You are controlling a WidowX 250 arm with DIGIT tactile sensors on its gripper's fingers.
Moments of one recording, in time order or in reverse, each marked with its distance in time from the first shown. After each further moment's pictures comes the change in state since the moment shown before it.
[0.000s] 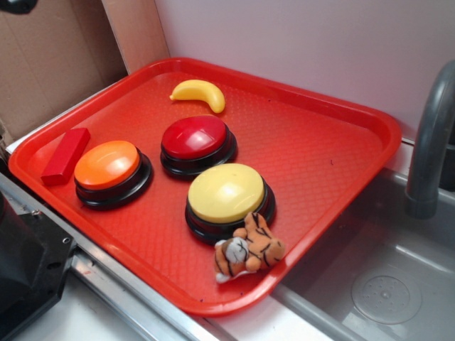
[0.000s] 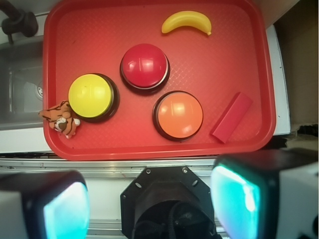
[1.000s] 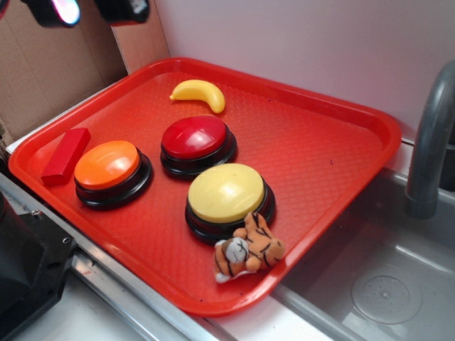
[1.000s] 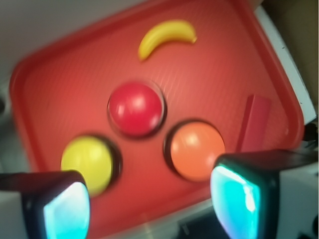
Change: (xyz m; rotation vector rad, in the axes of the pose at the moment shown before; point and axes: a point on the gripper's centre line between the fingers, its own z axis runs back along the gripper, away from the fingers) arm 0.079 0.004 -0.065 -0.001 -0.102 0.441
